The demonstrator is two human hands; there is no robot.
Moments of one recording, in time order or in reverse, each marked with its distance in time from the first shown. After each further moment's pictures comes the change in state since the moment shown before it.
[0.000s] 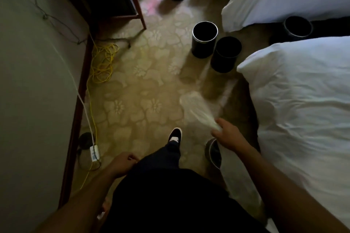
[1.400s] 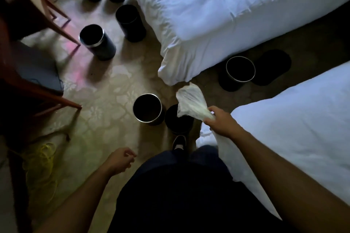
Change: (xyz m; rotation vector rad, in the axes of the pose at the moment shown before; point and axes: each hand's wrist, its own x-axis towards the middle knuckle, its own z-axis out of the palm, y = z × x) left_hand 0.368 0.698 -0.226 0.221 -0.108 0.109; right_hand 0.443 -0.042 -0.556 0.193 0.243 0.143
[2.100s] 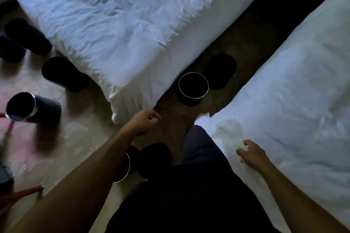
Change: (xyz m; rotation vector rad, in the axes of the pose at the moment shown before) left_hand 0.131 0.467 0.020 0.375 -0.146 0.606; right_hand 0.023 0.219 -0.143 0.297 0.225 0.670
